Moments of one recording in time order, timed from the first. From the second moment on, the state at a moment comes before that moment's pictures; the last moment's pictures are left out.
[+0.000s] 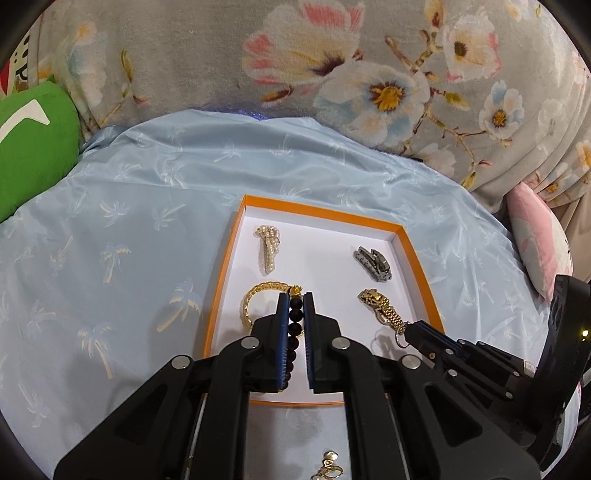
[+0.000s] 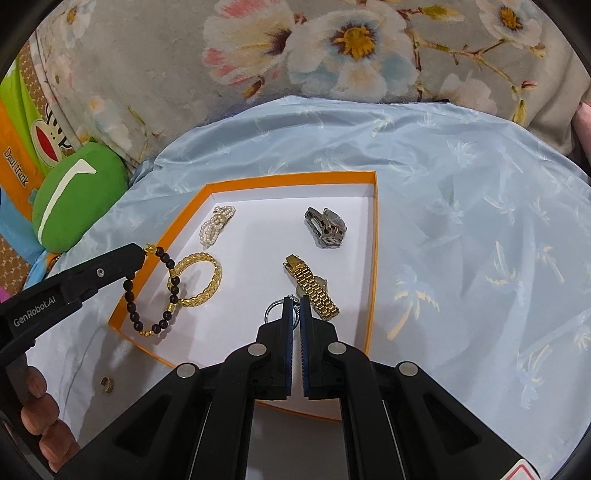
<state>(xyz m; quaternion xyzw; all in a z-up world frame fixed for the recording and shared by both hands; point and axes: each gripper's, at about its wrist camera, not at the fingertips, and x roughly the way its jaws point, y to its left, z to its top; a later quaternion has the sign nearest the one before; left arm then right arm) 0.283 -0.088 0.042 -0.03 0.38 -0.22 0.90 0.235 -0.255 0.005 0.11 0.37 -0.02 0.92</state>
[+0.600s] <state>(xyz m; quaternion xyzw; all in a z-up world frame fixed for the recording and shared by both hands) 0.289 -0.067 0.038 -0.04 0.36 -0.16 0.92 0.229 -0.259 0.009 0.12 0.34 -0.02 0.93</state>
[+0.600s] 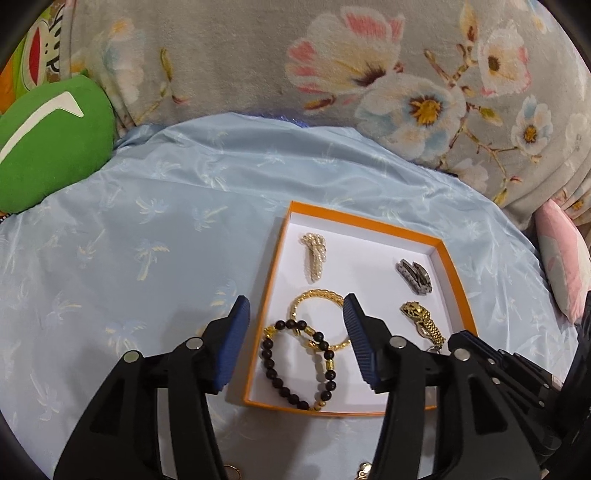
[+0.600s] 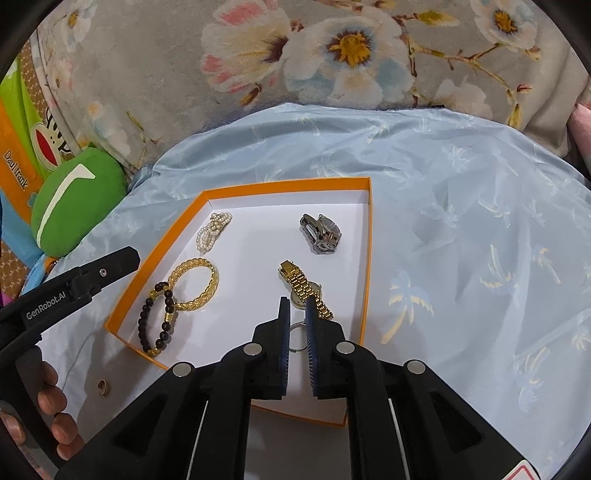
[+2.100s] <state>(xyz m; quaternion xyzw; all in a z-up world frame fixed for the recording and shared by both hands) 0.179 0.009 0.002 0.00 0.40 -0.11 0.91 0.115 -0.188 -0.015 0.07 0.41 0.02 0.91</state>
